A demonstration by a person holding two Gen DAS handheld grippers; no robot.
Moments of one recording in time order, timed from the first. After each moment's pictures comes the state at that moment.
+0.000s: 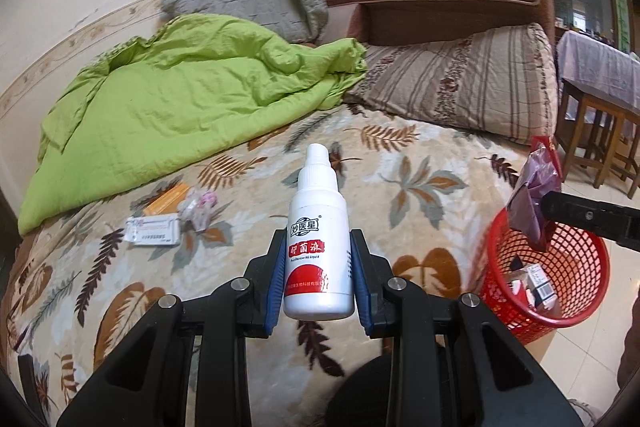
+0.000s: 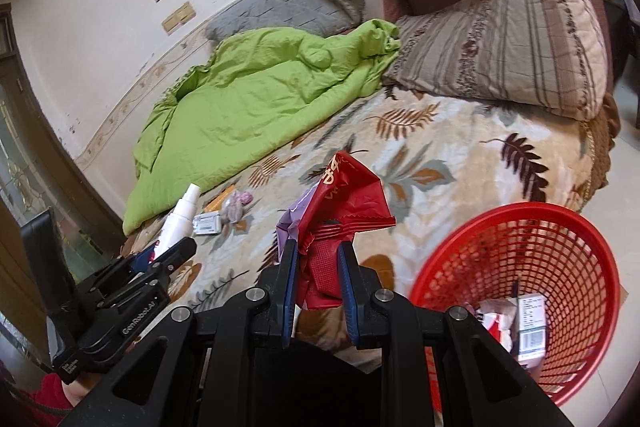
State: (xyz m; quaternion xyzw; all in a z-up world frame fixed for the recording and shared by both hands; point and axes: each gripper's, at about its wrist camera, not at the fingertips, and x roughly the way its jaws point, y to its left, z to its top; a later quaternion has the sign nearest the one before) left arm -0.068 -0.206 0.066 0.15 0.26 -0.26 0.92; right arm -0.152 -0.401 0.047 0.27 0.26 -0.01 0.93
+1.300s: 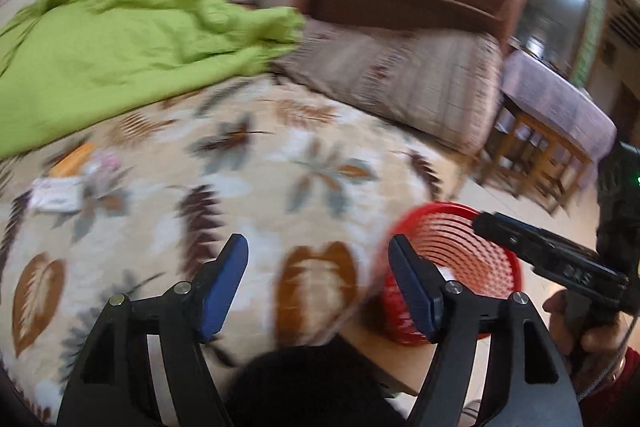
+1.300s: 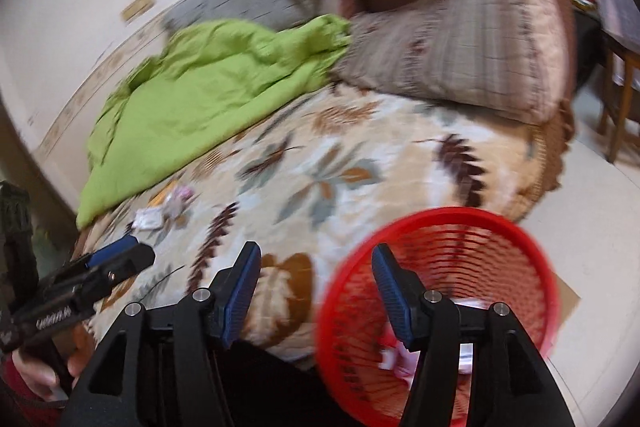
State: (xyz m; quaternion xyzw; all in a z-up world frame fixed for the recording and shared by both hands) left arm -0.045 -0.217 0.062 0.05 0.36 -0.36 0.86; right arm -0.147 -0.419 0.046 0.23 0.31 -0.07 0.92
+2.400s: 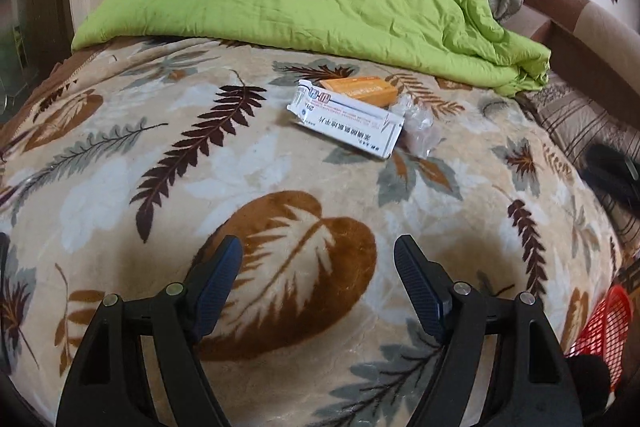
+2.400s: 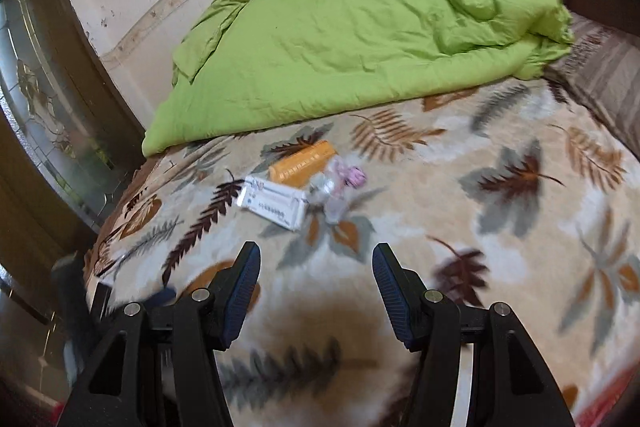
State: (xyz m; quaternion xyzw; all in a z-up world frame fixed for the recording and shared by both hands) left arm 0.093 0.016 -0.014 -0.04 0.41 -0.09 0.91; right arm 0.105 -0.216 0.053 0.15 0.36 0.13 0.91
